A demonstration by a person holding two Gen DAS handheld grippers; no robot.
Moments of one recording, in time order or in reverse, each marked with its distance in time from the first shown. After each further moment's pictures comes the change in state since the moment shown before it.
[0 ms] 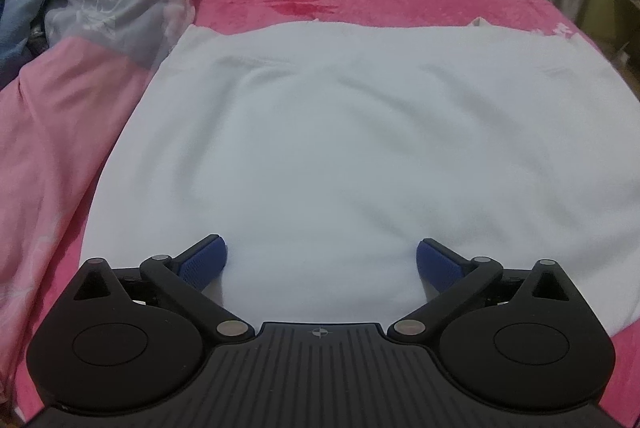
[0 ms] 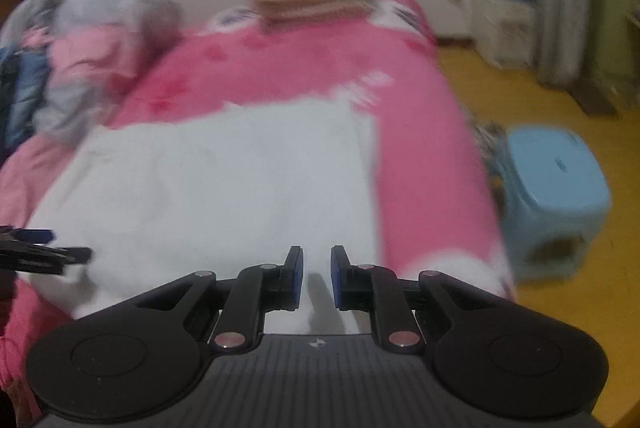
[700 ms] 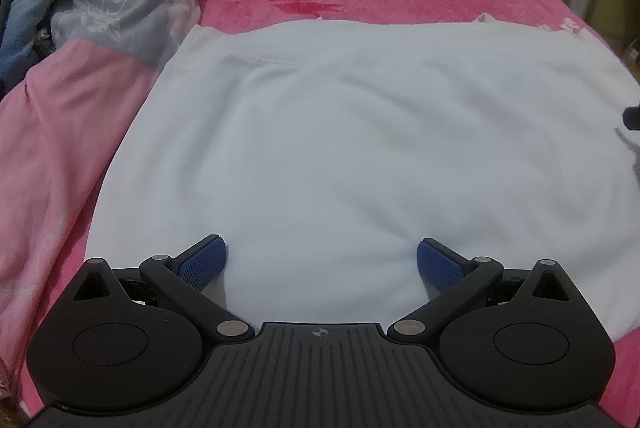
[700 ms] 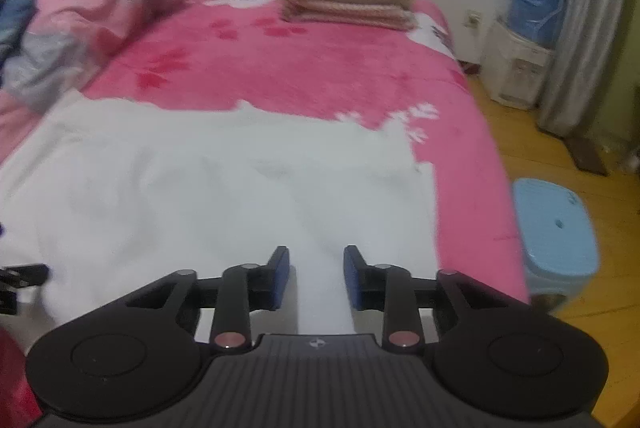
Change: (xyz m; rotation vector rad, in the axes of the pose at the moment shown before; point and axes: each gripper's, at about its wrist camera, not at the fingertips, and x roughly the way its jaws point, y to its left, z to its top) left arm 0.000 -0.006 -0.001 0.004 0.002 0.036; right arm 0.060 0.049 0.033 -0.128 0.038 -0.124
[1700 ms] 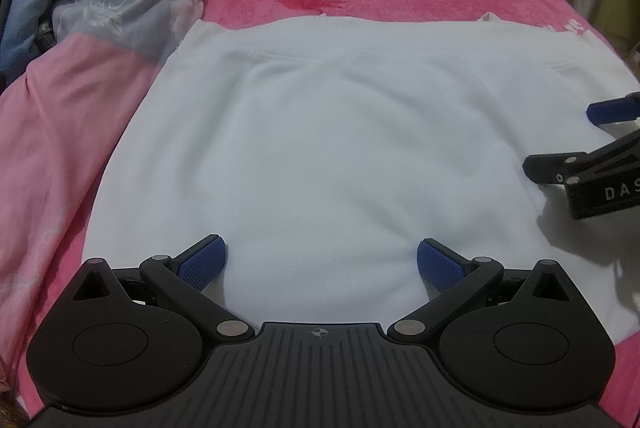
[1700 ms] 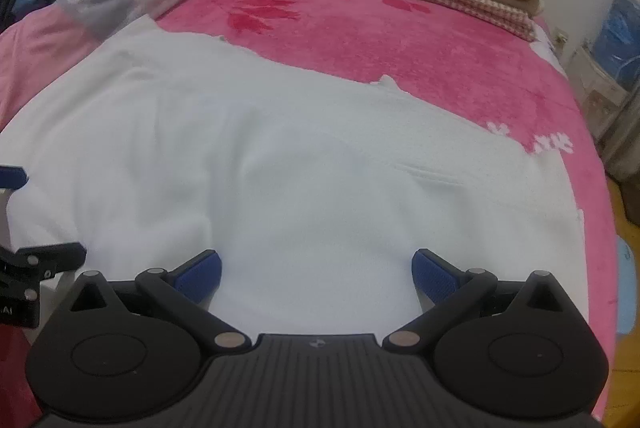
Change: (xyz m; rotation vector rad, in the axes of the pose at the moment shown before) left arm 0.002 0.001 0.002 -0.014 0.012 0.000; right arm 0.057 0.080 0.012 -0.205 0.102 0.084
